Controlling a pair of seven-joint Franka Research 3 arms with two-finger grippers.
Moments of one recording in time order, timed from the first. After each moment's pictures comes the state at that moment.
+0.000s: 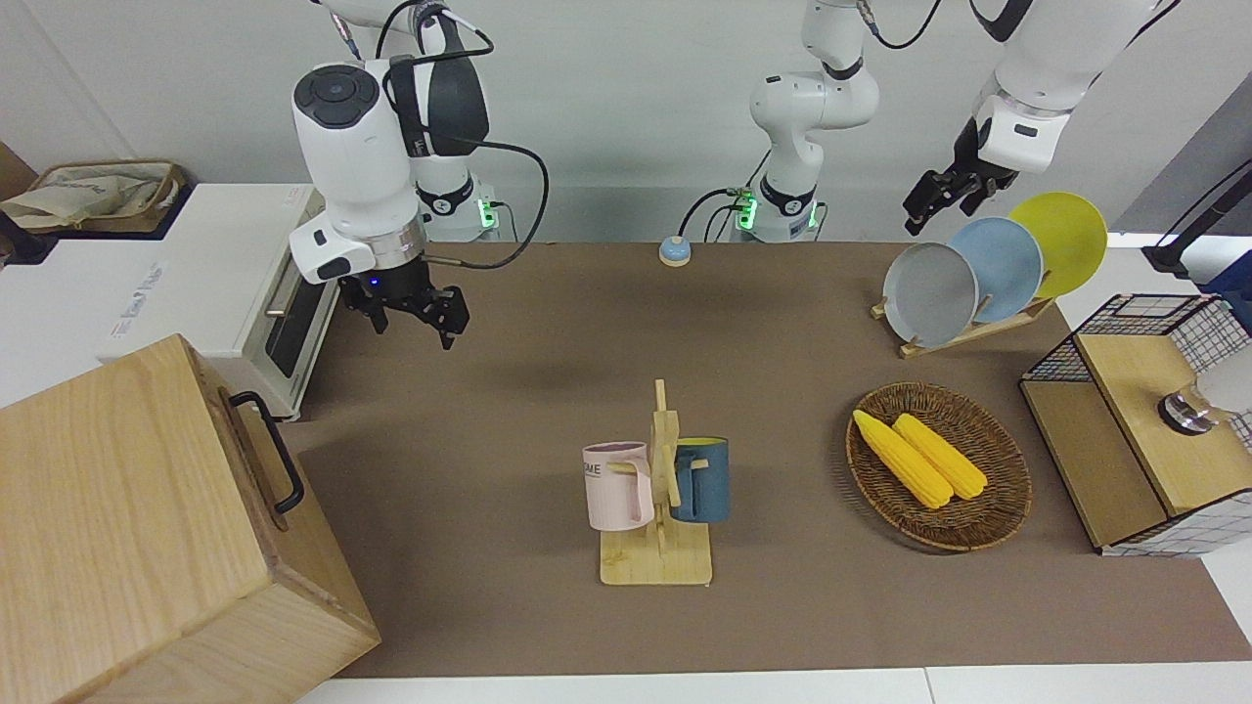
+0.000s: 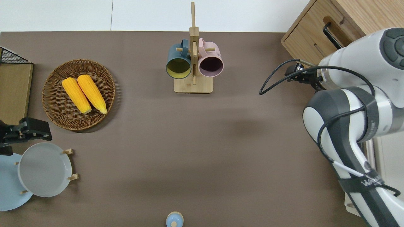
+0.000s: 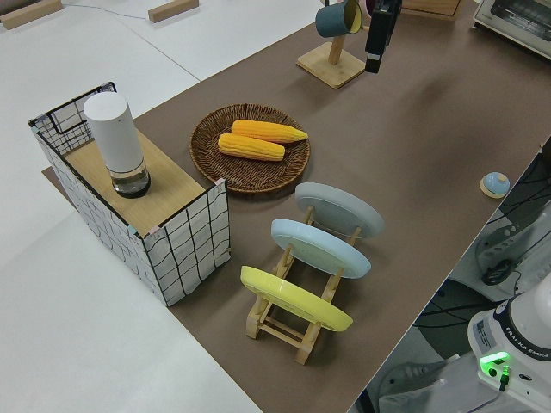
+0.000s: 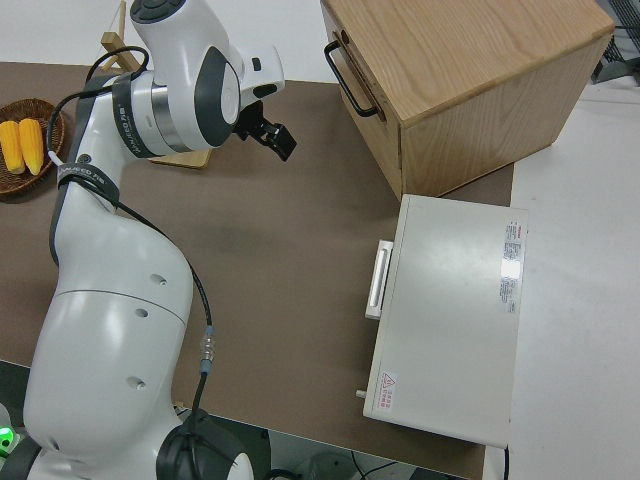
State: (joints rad) left arm 0.02 -0.10 -0.02 -1.64 0.00 1.44 -0.33; right arm 0.13 0.15 0.05 -1.60 -0.07 1.73 0.44
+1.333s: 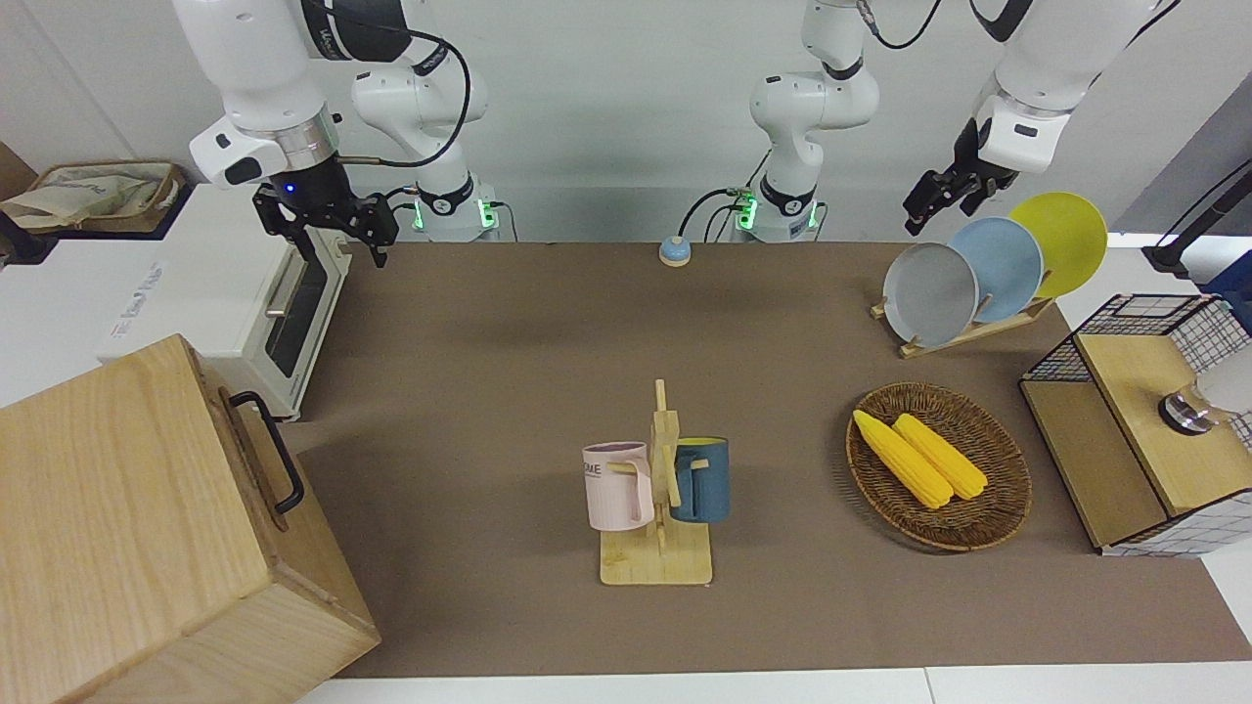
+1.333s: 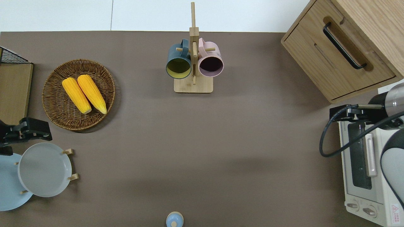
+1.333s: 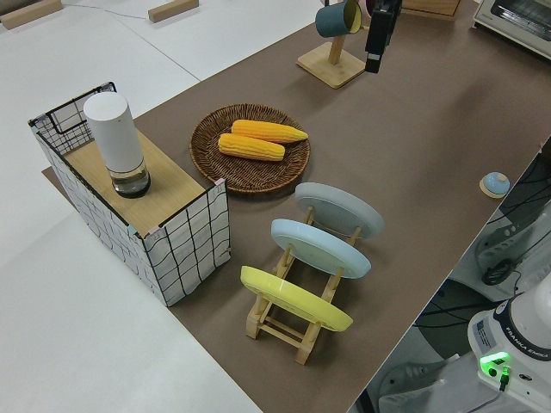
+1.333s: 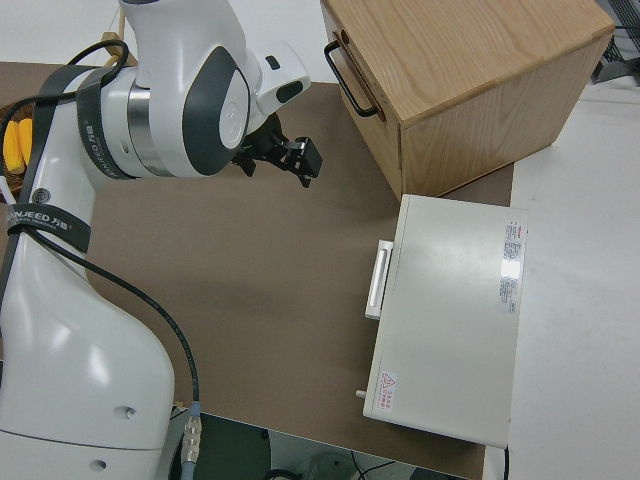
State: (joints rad) left arm 0.02 -0.10 -0.02 -1.64 0.00 1.44 -0.33; right arm 0.10 -0.05 -0.05 -1.67 -0.04 1.61 0.17
